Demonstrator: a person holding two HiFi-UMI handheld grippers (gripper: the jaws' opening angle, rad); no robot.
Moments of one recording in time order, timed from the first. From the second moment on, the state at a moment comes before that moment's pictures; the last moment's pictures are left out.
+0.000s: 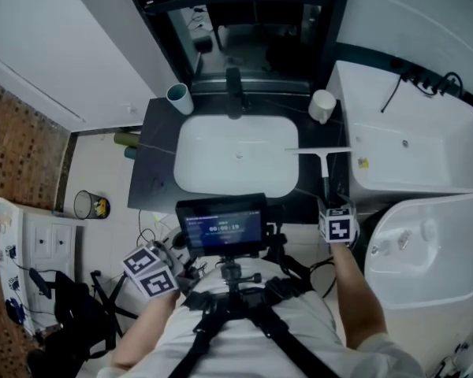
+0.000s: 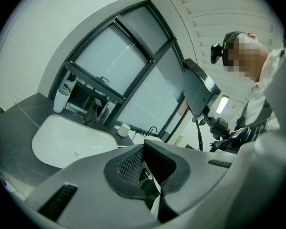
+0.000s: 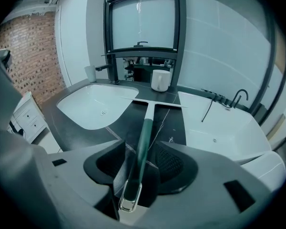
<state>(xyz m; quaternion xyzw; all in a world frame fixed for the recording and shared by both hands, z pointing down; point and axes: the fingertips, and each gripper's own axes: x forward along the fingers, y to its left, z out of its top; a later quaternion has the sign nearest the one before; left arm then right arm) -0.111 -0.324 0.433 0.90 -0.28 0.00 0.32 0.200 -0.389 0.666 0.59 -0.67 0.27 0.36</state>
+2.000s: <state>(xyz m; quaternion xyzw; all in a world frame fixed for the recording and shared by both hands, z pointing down) -0.103 -0.335 0.437 0.89 -0.31 0.01 0.32 0.193 -0.438 0.693 0.51 -0.67 0.40 0.38</state>
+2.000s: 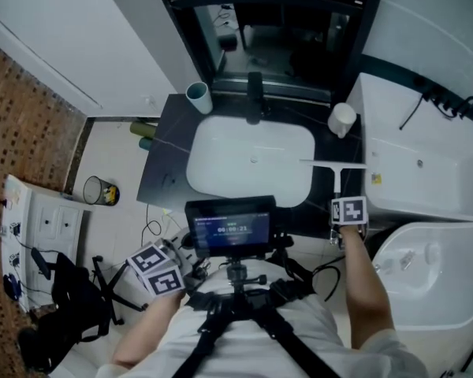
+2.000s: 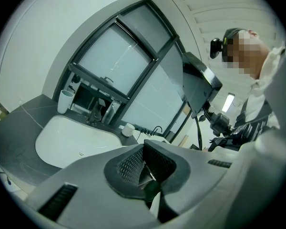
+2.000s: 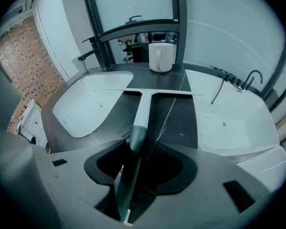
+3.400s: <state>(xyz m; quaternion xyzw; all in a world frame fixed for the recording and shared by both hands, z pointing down) -0.121 -0.320 0.436 0.89 -0.32 0.02 0.32 0.216 -0.442 0.691 0.63 -0.67 0.26 0.29</state>
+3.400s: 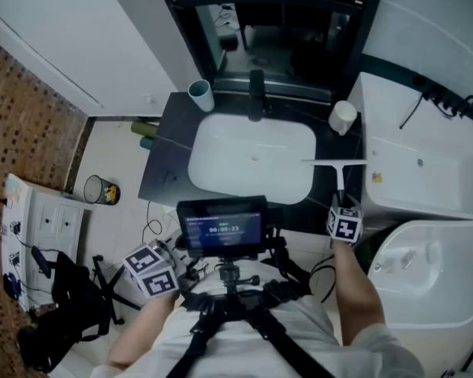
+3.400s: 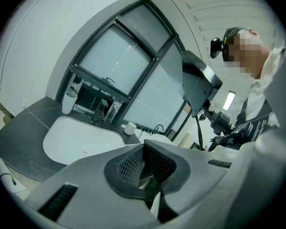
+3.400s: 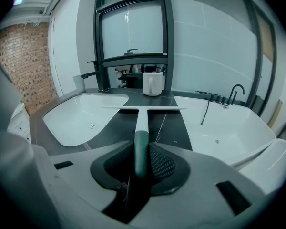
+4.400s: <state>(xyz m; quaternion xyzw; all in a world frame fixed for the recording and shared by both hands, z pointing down) -0.127 -0.322 0.430 0.89 -0.33 -0.03 0.32 0.222 -0.439 0.669 0.63 -0.67 0.25 0.29</state>
